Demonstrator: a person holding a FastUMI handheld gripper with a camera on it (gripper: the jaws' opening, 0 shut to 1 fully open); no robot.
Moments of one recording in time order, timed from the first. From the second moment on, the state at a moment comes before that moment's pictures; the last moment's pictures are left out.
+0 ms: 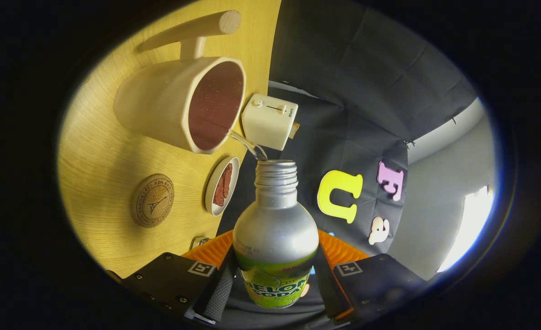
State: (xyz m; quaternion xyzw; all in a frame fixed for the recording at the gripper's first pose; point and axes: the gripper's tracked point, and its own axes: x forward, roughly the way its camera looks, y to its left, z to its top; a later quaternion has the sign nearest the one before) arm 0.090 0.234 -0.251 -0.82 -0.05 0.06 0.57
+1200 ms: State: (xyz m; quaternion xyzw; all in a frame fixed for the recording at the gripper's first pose) arm 0.085 0.245 -0.259 -0.86 -0.07 0.06 0.50
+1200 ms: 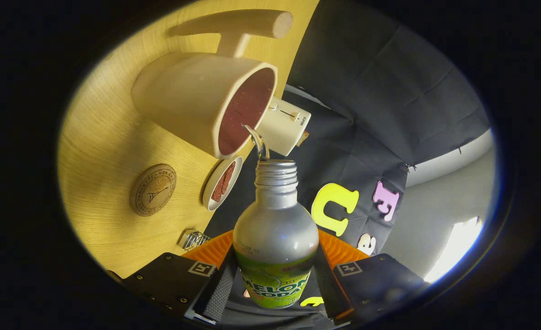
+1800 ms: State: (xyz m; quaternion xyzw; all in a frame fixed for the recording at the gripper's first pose) arm 0.082 0.248 -0.259 -0.89 -0.07 0.06 0.45
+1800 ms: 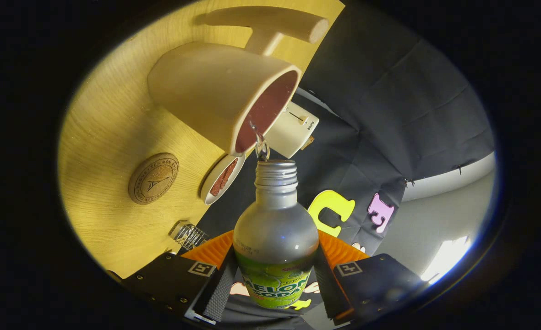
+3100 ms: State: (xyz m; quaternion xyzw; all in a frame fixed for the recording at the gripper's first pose) arm 0.083 0.243 -0.264 -0.87 -0.04 0.08 0.48
